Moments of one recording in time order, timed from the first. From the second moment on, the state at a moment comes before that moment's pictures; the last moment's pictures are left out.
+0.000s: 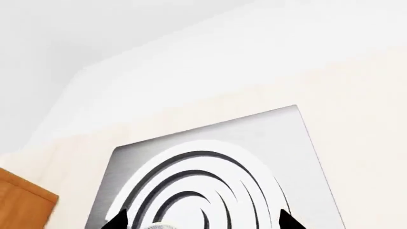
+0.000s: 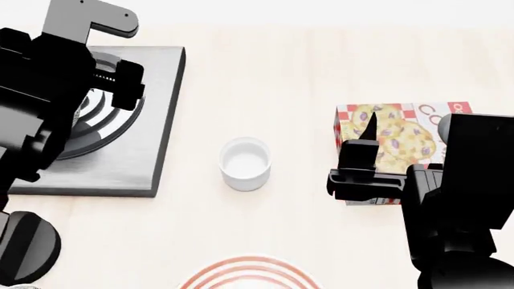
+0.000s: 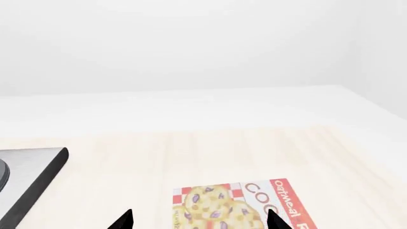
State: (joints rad) left arm -1.49 -0.05 0.56 -1.21 -0.25 -0.56 -0.17; right arm 0.62 0.30 0.13 -0.61 0.53 1.18 0.28
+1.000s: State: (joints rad) left arm -1.43 -0.04 0.57 -1.30 -0.19 -0.59 -0.22; right arm 0.62 0.31 0.12 -0.60 0.55 1.17 0.29
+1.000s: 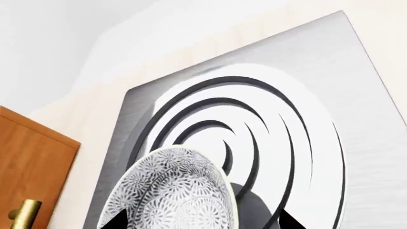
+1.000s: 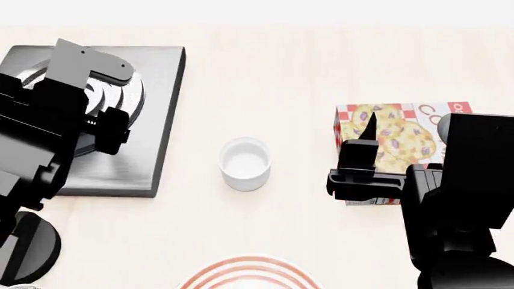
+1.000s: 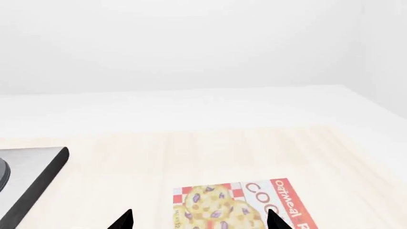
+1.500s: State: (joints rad) left arm -1.41 -0.05 0.54 -1.31 -0.16 -0.60 -0.21; right arm 0.62 0.31 0.12 -0.59 0.56 1.16 0.30
